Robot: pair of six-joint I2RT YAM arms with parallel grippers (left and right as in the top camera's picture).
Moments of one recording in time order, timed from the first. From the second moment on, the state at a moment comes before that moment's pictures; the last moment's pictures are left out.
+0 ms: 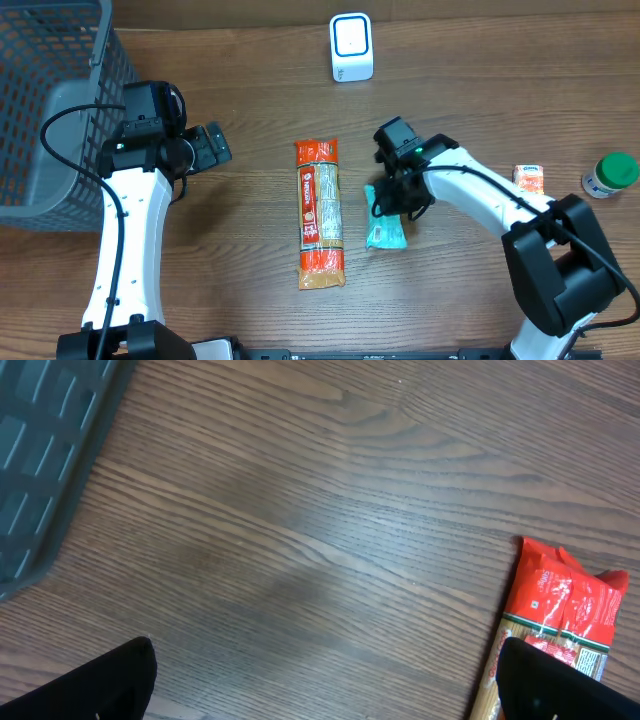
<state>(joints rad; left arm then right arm) 0.15 1.49 1.29 -0.90 -0.03 -0.26 0.52 1.89 1.24 -0.80 -0.13 0.31</state>
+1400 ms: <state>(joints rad) 0.15 1.49 1.29 -0.90 -0.03 -0.26 0.24 1.86 0.98 -0.45 -0.64 0.07</state>
